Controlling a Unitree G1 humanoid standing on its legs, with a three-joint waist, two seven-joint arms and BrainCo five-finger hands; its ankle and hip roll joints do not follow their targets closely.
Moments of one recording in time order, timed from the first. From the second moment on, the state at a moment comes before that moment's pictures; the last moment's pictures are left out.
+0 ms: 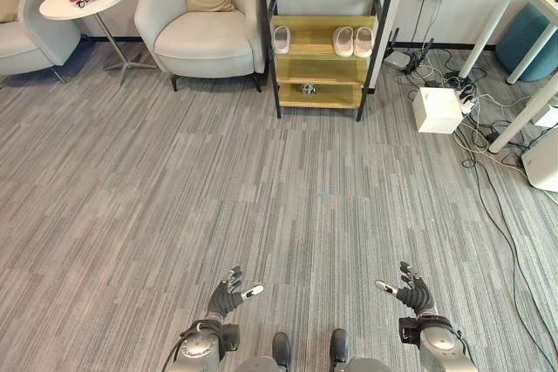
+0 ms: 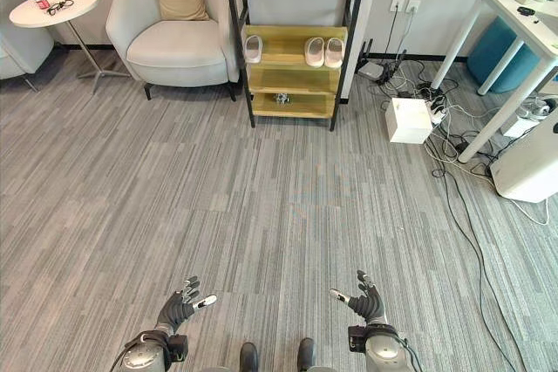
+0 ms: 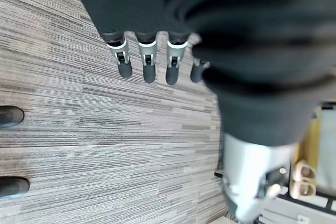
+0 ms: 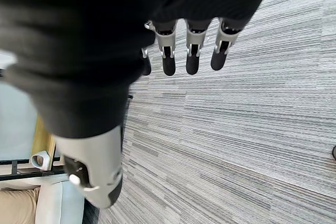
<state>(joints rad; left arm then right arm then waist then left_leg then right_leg) 0.16 0.23 -0.23 0.51 -0.32 -0.08 0.08 0.13 -0.26 0.14 0.50 0.18 -0.07 -0.21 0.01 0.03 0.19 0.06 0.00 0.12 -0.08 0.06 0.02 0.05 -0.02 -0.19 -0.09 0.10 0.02</state>
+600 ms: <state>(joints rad) 0.19 0.23 -0.22 0.51 -0.33 -0.08 0.08 0.13 -0.25 0.14 0.50 0.18 -0.06 -0.21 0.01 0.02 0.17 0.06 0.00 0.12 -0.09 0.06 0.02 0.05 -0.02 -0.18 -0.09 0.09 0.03</state>
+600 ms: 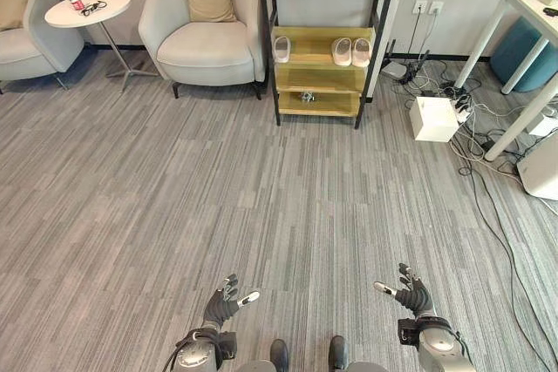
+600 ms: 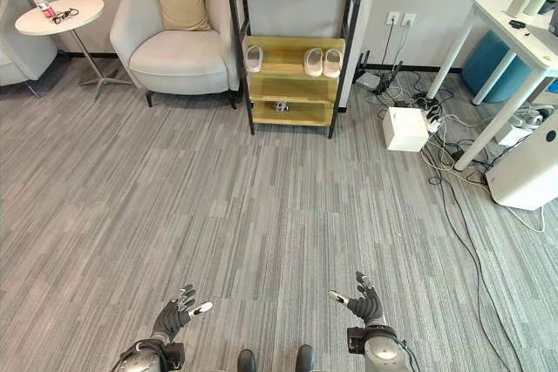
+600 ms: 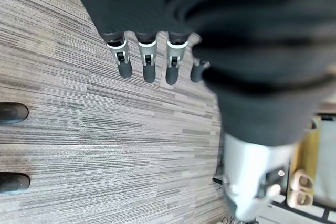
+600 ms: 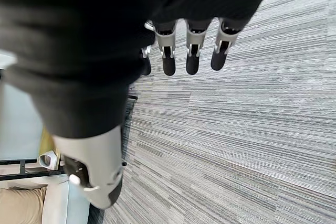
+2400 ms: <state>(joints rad) 0.10 0.22 -0.08 0.45 -0.39 -0.10 0.19 0.07 -0.25 0.07 0.43 0.32 -0.08 -0.24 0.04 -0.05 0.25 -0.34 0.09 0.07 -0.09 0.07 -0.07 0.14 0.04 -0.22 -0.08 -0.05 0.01</state>
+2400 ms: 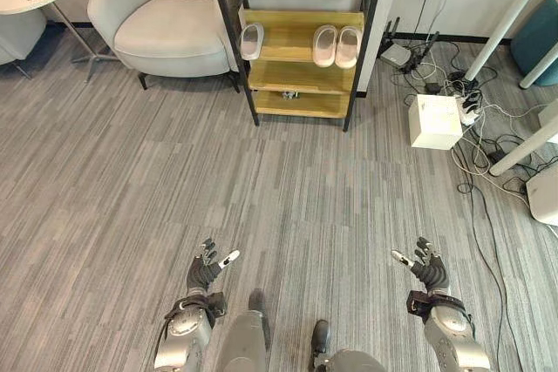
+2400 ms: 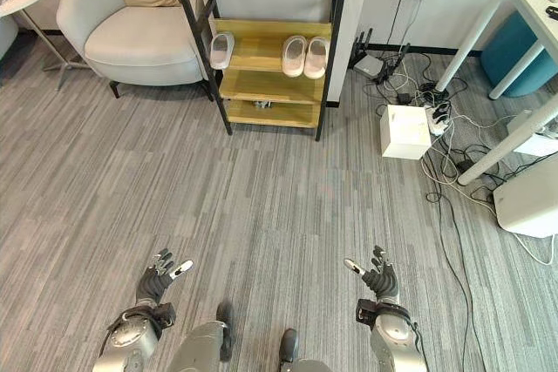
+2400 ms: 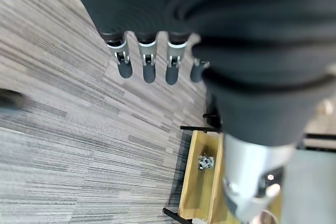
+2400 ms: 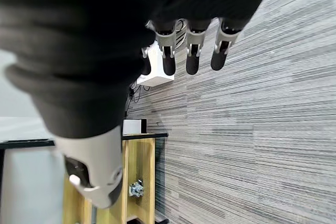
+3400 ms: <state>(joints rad) 0.08 0.27 -0.08 0.45 -0.37 -0.10 0.19 0.15 -0.20 0.10 0.43 0.29 -0.06 -0.22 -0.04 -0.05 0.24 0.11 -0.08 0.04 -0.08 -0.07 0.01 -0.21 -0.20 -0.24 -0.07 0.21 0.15</state>
